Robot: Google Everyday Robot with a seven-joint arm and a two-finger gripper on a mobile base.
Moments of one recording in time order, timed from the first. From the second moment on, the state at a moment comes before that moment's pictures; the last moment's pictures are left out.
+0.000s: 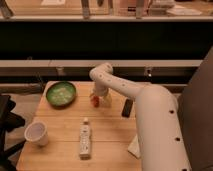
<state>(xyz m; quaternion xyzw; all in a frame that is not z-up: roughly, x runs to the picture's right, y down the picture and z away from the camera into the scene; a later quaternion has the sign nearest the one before) -0.017 0.075 0.962 -0.25 -0.20 -0.51 0.80</state>
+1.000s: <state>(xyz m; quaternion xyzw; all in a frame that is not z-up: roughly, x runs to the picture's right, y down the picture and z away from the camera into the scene) -0.015 0.074 0.966 -0.26 -0.21 -0.52 0.79</state>
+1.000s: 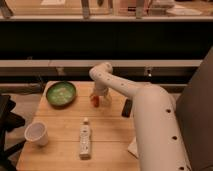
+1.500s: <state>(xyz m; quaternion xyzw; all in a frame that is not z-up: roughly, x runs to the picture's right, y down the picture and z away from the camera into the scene) -0.010 0.072 0.968 -0.26 -0.21 -0.52 0.79</state>
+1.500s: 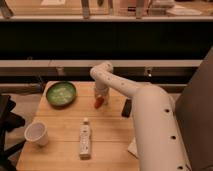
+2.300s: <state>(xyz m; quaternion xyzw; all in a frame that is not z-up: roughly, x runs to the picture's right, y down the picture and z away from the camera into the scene) -0.008 0.049 0.943 -0.27 -0.19 -0.53 0.78</state>
